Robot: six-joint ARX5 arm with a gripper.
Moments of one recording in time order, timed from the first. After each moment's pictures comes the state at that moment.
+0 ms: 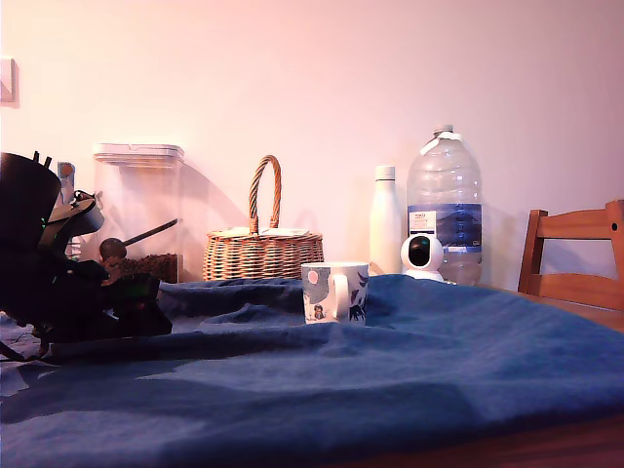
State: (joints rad) arm -0.18 2.02 0.73 0.84 0.27 -0.10
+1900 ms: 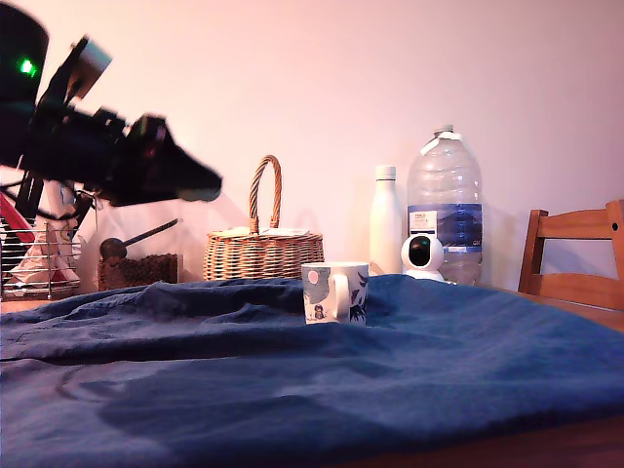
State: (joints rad) arm -0.25 1.61 0.73 0.67 0.64 -0.02
